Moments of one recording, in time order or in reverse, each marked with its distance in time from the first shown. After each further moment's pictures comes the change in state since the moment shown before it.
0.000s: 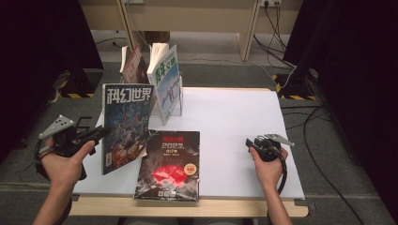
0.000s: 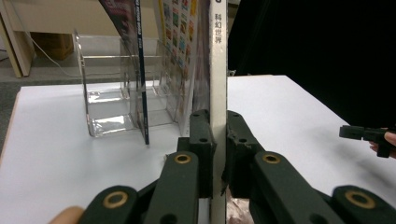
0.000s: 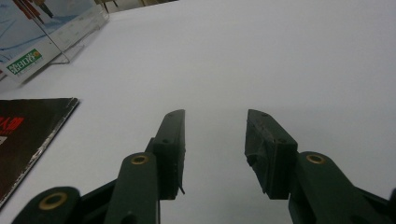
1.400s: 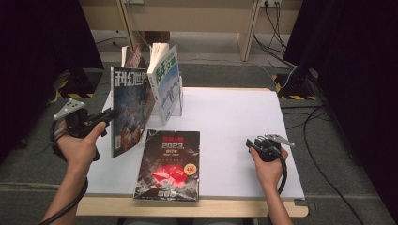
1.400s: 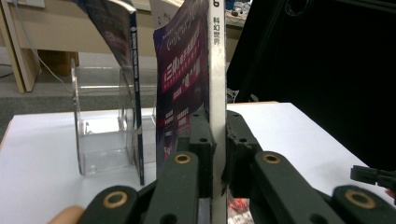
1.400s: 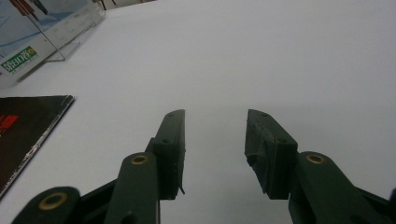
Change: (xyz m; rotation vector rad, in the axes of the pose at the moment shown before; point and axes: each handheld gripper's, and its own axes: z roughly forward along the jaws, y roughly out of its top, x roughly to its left) left arm -0.005 0.030 0.045 -0.075 0.015 -0.014; right arm -0.002 -0.002 0.002 0.010 -0.004 0.006
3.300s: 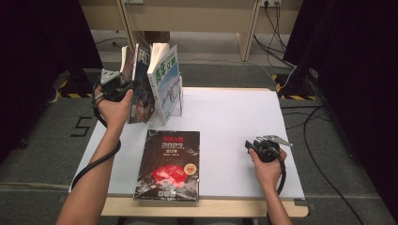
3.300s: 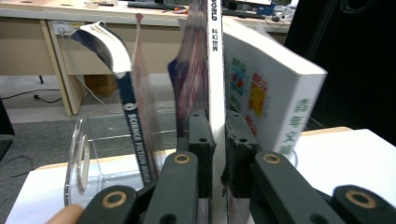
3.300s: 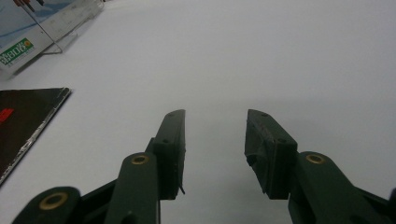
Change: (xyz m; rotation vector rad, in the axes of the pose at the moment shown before) left arm 0.018 0.026 0.125 -0.043 0.185 0.088; right arm -0.002 -0.005 0.006 0.017 0.010 0.001
